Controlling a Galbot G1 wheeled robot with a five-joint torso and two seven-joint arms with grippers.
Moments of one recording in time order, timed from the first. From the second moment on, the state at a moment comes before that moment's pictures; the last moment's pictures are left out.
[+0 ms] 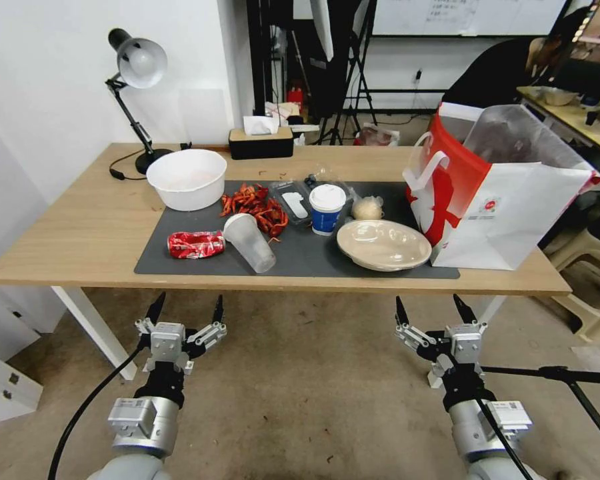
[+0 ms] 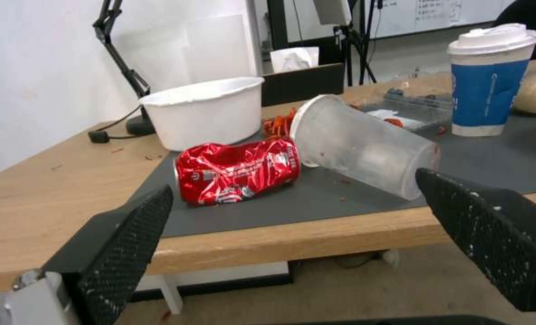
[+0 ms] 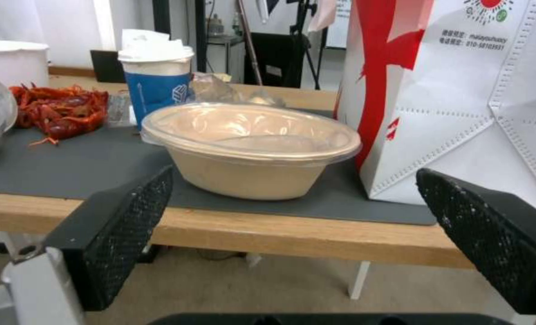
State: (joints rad) left arm 1.80 -1.50 -0.55 -2.30 0.00 0.00 0.00; right arm -1.80 1.50 0.55 2.30 0.00 0.00 0.00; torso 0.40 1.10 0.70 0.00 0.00
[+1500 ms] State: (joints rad) left arm 1.66 -1.52 -0.61 -2.31 -0.24 0.16 0.03; right arm -1.59 1.43 0.64 2.30 0.31 -0.20 0.08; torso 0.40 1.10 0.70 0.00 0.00
